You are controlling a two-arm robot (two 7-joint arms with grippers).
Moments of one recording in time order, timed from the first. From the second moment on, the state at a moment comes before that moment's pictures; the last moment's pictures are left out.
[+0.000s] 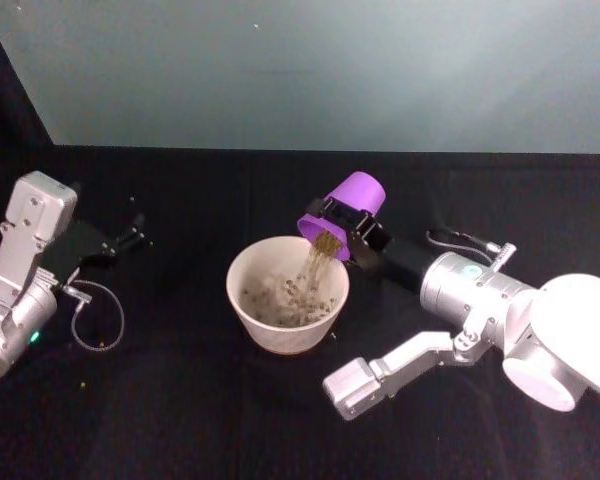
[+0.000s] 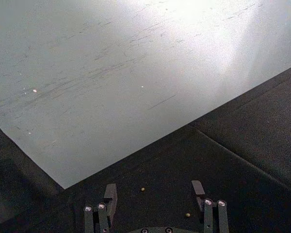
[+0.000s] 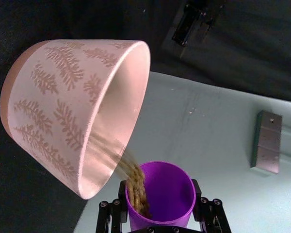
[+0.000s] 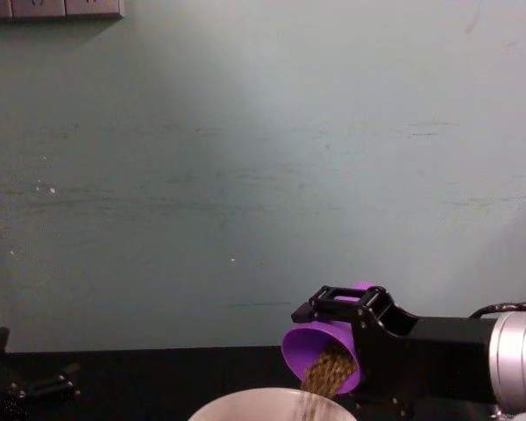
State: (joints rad) left arm -0.20 0.60 0.45 -1.41 -0.25 -0.12 0.03; right arm 0.50 0.61 -0.86 -1.57 -1.19 -0.11 0.10
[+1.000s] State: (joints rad) left arm -0.20 0.60 0.45 -1.41 -0.25 -0.12 0.03; right arm 0.52 0.63 -0.94 -1.57 -1.42 0.01 -0.01
